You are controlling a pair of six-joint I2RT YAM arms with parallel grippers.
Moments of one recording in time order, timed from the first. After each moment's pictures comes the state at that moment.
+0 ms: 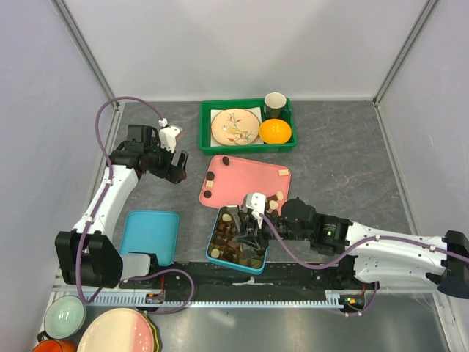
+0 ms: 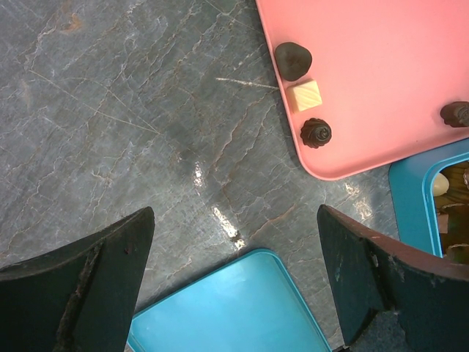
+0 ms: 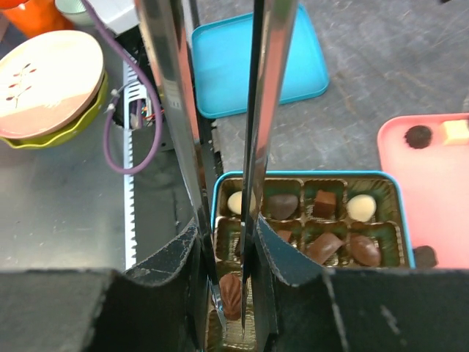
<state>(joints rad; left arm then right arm) -0.08 1.29 1.08 -0.72 0.31 0.32 1.20 0.97 0.66 0.05 -0.22 0.10</state>
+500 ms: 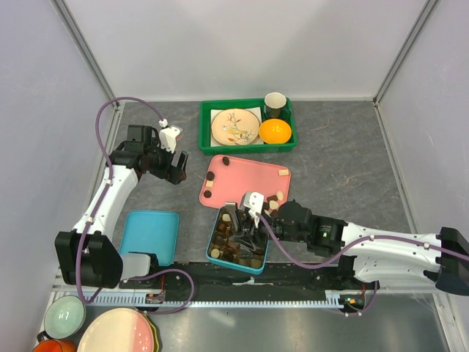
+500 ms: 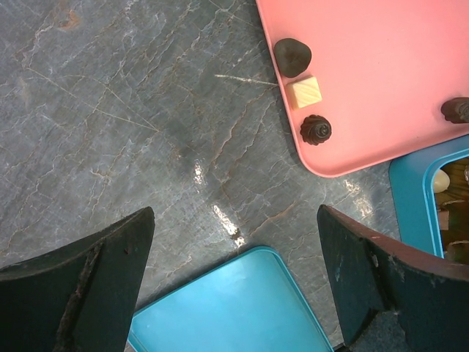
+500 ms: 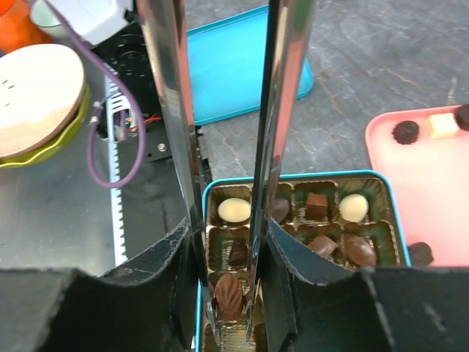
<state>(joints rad) -0.08 1.29 1.08 -0.73 0.31 0.33 1.24 1.01 0.64 0.10 -0.15 0.14</state>
